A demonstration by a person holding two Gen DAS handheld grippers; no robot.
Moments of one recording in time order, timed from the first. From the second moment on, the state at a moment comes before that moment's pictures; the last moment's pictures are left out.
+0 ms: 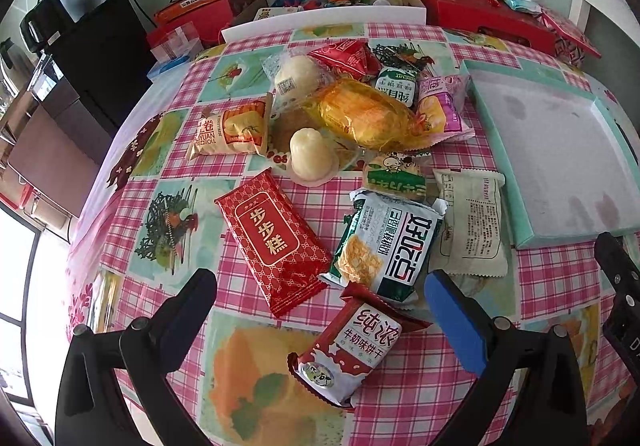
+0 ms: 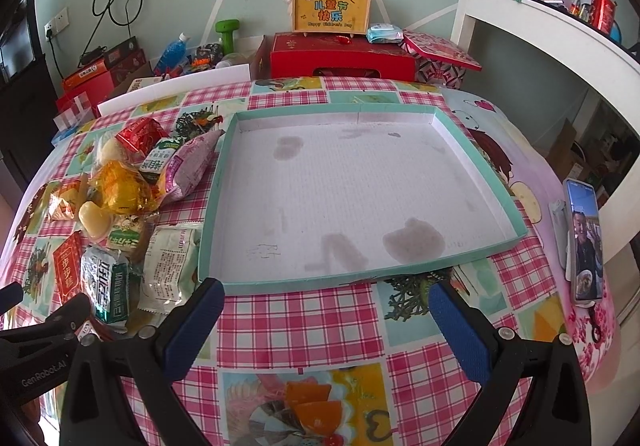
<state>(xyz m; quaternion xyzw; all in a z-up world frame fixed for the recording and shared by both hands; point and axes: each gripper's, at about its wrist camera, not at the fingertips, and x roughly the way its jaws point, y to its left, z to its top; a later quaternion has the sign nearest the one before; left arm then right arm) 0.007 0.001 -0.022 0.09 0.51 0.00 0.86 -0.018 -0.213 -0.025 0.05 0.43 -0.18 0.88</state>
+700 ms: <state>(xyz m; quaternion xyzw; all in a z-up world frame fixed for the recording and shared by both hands) 0.007 0.002 -0.024 0.10 0.51 0.00 0.86 -0.017 -0.214 -0.027 0.05 0.43 -0.18 0.88</state>
